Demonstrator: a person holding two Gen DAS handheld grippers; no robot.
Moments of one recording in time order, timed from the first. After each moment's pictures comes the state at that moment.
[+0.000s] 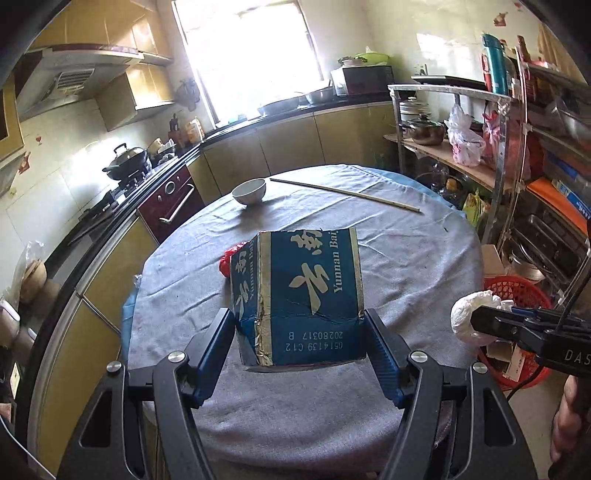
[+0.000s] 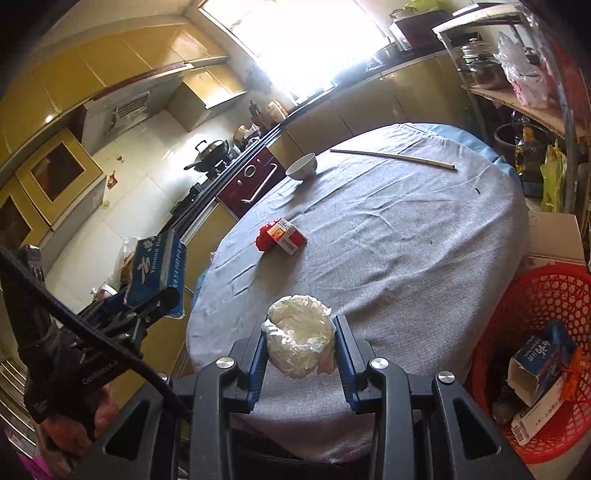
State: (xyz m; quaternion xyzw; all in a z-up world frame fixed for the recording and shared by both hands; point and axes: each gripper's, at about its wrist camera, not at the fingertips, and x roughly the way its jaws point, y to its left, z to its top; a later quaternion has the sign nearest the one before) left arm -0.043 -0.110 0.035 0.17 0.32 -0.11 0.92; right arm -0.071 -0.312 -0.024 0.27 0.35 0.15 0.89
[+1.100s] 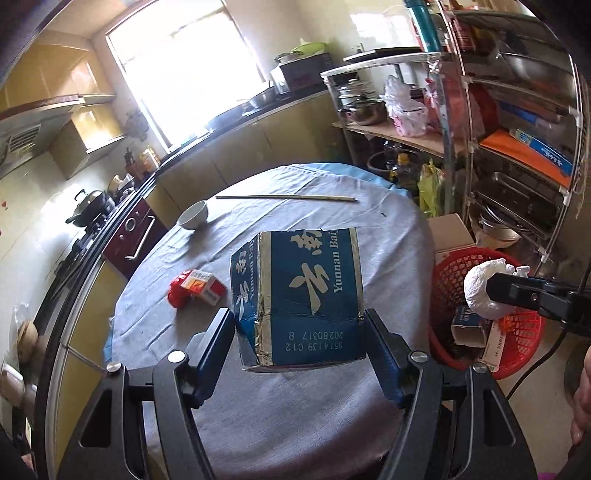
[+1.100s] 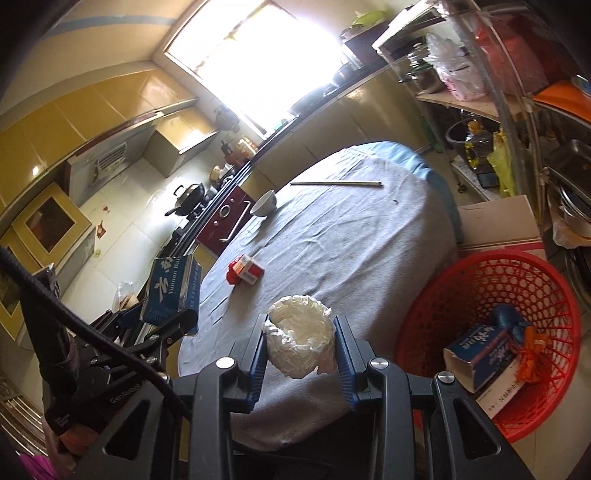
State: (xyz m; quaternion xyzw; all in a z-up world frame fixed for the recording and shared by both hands) left arm -0.065 -0.215 0.019 0.25 0.32 -0.17 0.90; right arm -0.129 -0.410 -0.033 0.33 0.31 0.09 0.89
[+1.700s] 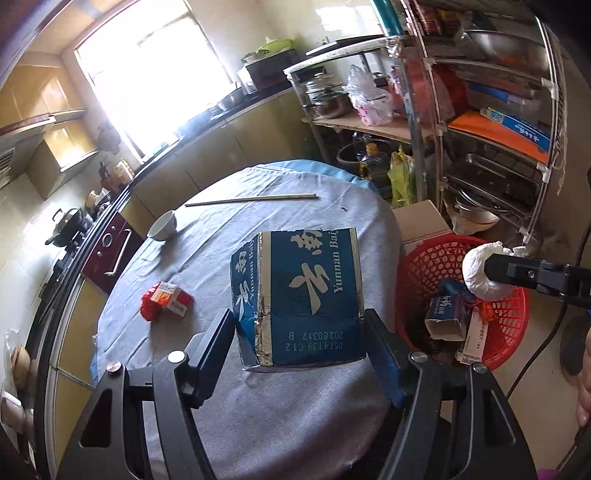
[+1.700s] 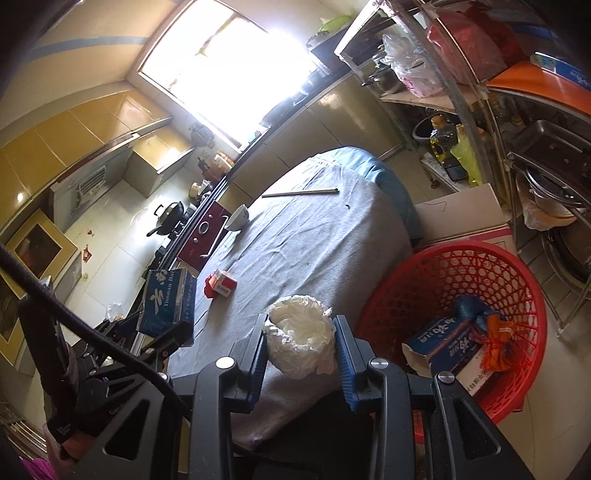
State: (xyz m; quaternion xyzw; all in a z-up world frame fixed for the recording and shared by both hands) left arm -0.076 -0.256 0.003 0.29 0.32 -0.22 0.88; right arm -0.150 -0.453 -0.050 0.36 0.31 0.05 0.88
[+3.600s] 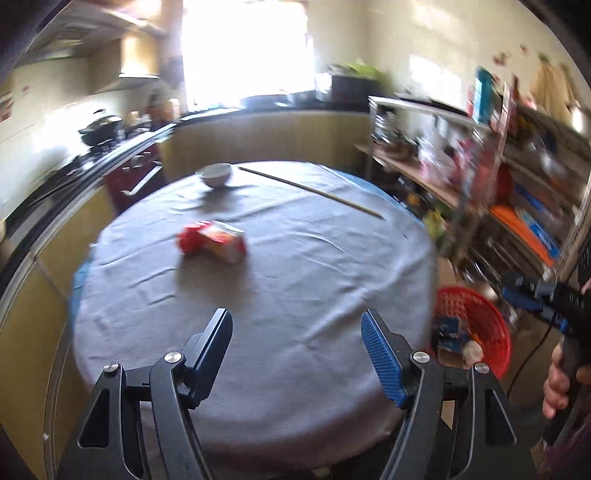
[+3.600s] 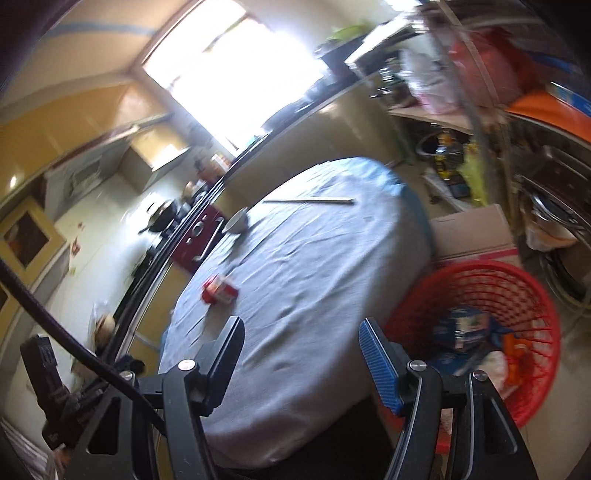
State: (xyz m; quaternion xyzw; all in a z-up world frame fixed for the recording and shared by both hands) left arm -0.053 -0.076 0.025 0.06 0.34 -0.18 0.92; right arm -0.117 -0.385 -0.019 0.31 0.31 0.04 0.90
